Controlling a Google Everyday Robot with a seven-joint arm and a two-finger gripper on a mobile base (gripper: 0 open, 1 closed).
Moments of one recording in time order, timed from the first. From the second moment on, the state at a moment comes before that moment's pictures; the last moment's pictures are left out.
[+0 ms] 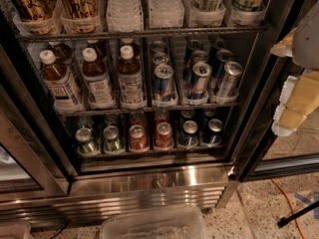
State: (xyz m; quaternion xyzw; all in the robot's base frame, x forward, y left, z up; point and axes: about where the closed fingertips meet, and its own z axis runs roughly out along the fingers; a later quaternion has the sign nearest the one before) arm 0.438 -0.217 0.976 -0.60 0.78 -0.03 0.16
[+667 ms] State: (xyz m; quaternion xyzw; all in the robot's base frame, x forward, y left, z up) arm 0.436 -0.219 0.985 -0.61 0.78 -0.06 0.15
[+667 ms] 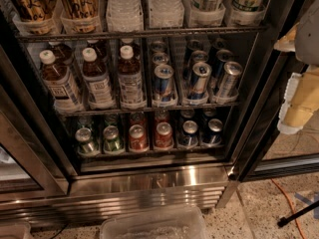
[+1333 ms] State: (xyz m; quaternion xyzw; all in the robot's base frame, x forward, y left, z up) arm 0.424 -0.169 0.967 -0.60 0.78 -0.01 0.19
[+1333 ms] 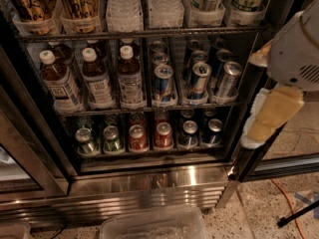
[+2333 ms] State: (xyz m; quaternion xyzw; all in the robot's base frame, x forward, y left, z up) arm 0.416 -0.113 0.923 -0.55 0.75 0.10 0.36
